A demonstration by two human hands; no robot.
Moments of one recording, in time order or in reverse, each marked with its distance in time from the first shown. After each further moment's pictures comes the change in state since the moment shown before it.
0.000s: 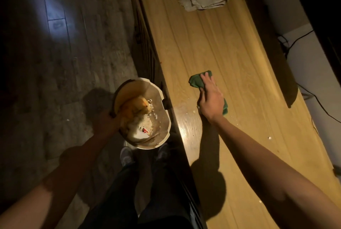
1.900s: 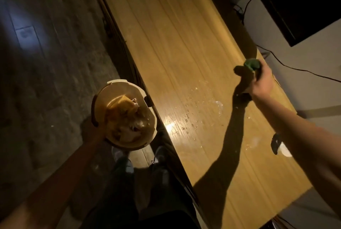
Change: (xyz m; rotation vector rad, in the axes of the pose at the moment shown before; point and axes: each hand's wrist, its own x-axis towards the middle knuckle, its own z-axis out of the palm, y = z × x) left_hand -0.092 -0.046 0.032 0.040 0.049 -0.102; right_hand -0.087 0.177 -0.178 0.061 0.347 0.437
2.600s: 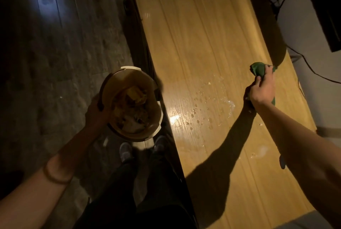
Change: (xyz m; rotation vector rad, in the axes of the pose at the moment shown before) left_hand -0.022 -0.007 0.003 -0.223 -0.079 -0.010; right_hand -0.007 0.005 0.049 -0.160 -0.131 0.025
